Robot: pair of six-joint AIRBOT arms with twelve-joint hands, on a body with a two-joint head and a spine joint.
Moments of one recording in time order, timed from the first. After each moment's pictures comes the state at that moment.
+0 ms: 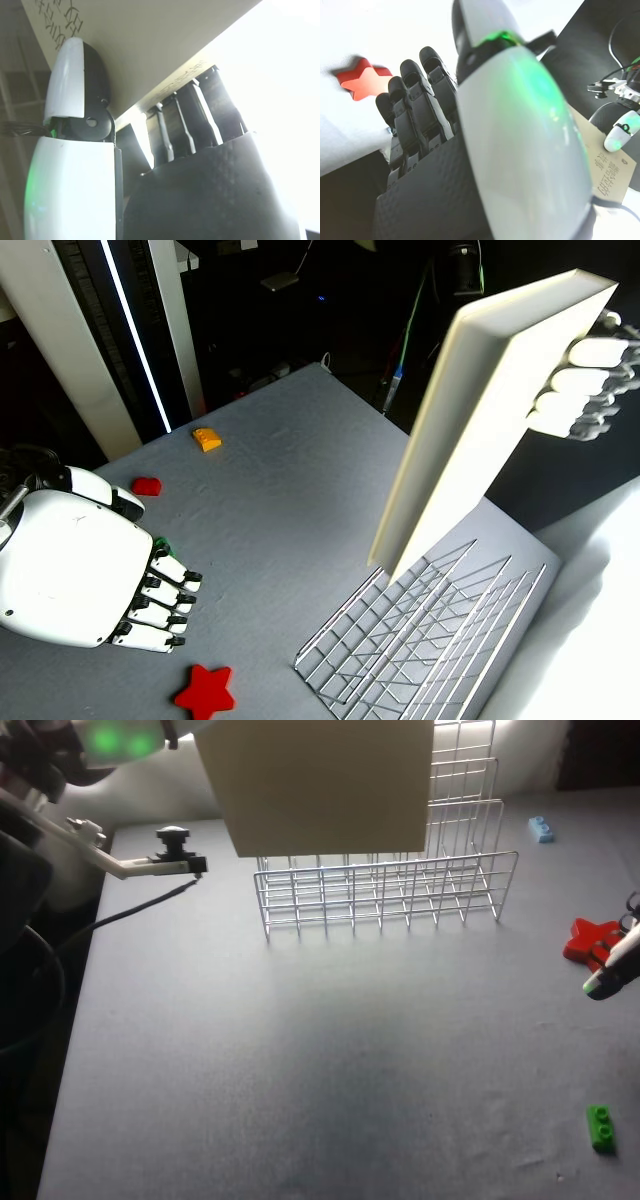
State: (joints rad) left arm 0.47 -1.20 1.52 -0.09 -1.11 -0.59; right arm -0.03 -0.80 1.08 -2.84 0.76 1.78
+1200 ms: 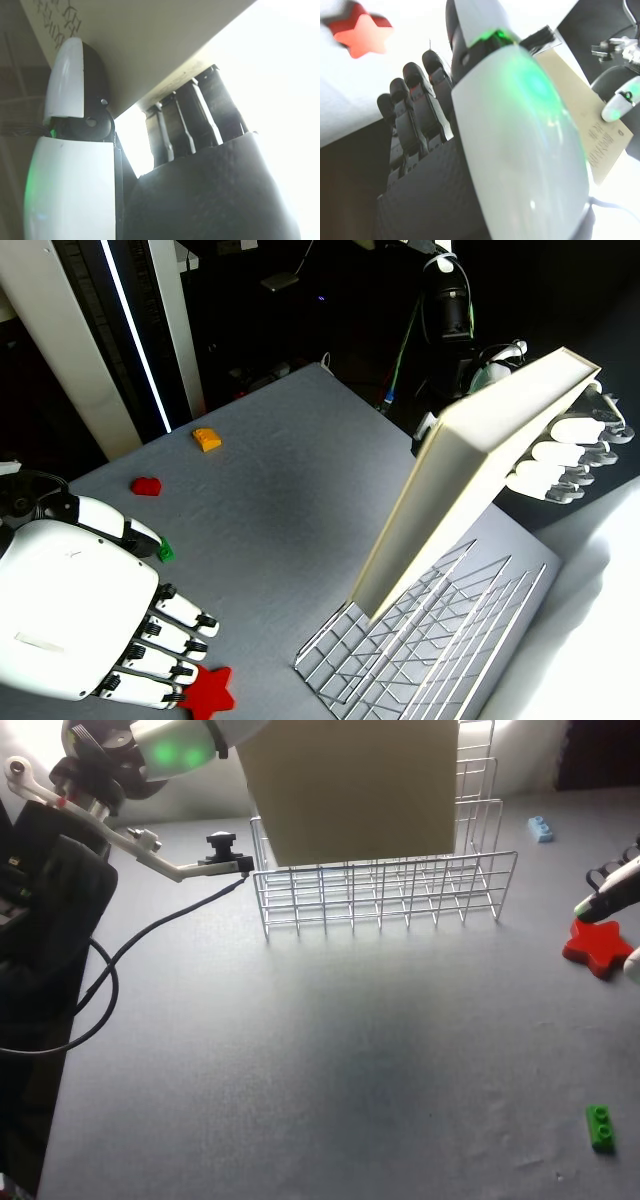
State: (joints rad) left arm 0.48 -1.38 1.69 -0.17 -1.12 -0.60; right arm -0.01 -0.81 1.11 -2.98 0.61 1.95
